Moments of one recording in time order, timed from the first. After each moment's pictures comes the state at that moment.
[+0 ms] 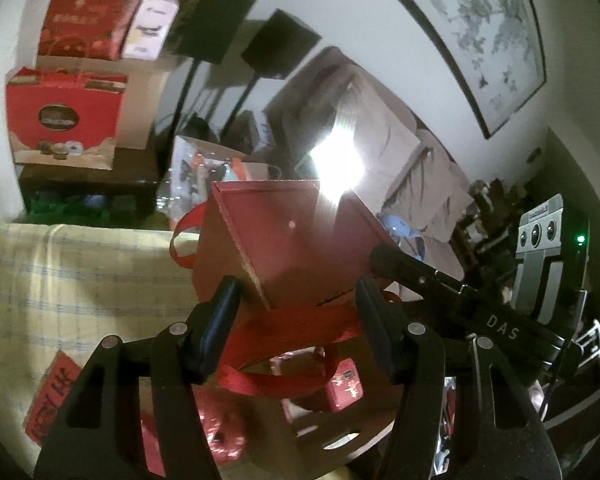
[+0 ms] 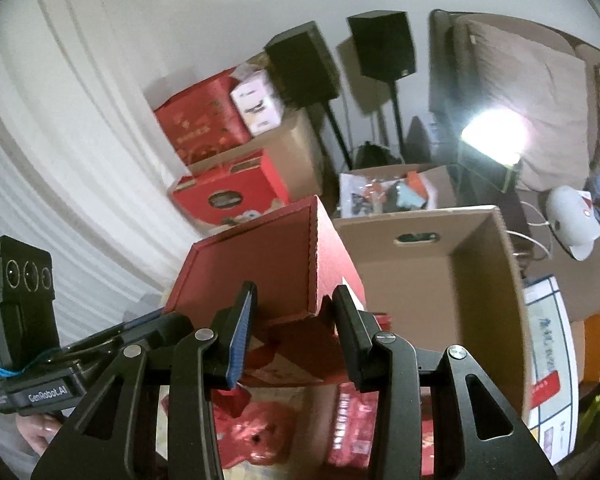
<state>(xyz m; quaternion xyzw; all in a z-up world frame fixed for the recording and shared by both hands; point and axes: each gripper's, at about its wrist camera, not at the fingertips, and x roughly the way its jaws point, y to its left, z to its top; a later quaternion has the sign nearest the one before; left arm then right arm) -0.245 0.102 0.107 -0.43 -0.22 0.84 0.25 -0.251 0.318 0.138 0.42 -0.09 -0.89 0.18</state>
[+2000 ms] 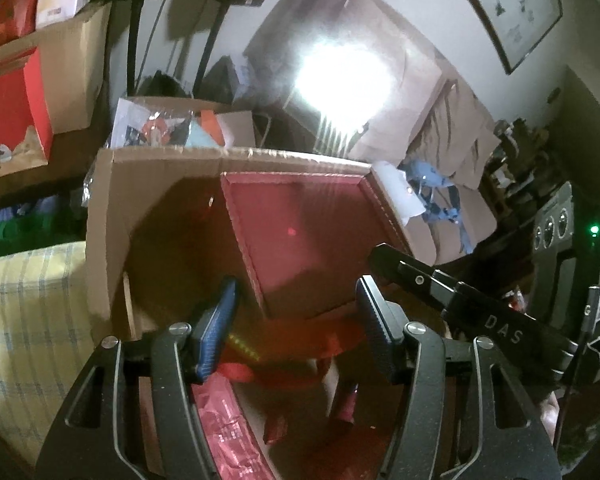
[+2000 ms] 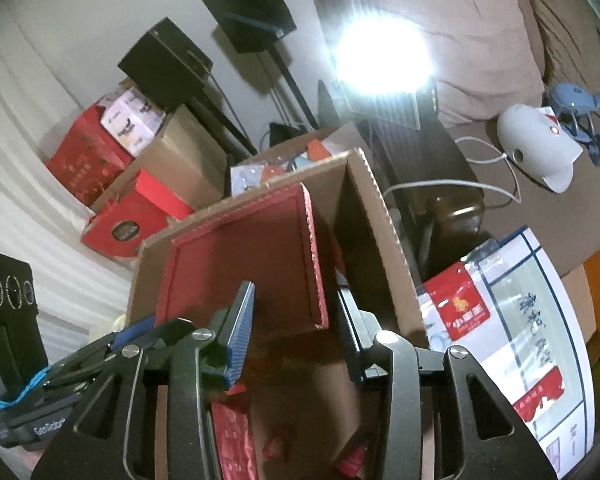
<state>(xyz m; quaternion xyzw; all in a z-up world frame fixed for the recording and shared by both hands) -0.348 0.260 -0.011 -0.50 -0.13 0.82 0.26 -0.341 0.460 0.002 0.46 -0.18 -0.87 0.08</state>
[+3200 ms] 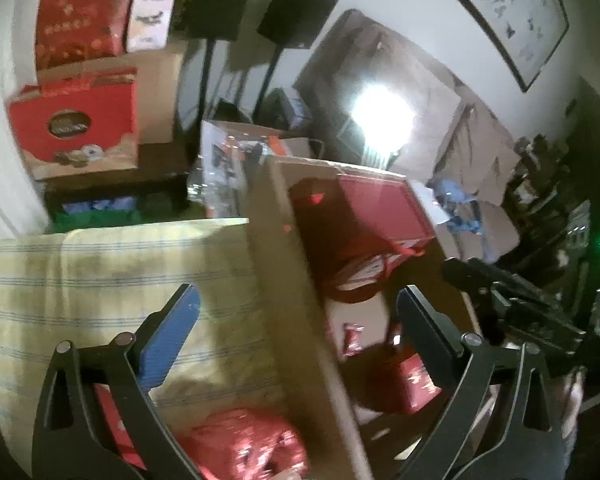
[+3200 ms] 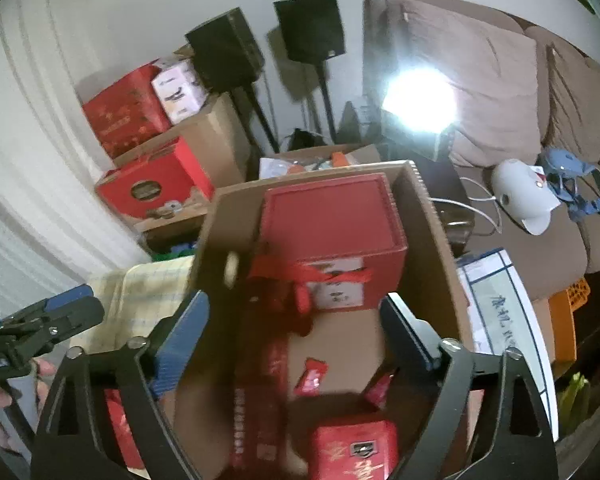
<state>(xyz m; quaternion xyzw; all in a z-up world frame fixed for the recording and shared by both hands) -0.257 0.124 0.045 -0.46 -0.11 0.86 0.19 -0.254 0.378 0.060 0.43 -0.07 -0.90 0.09</state>
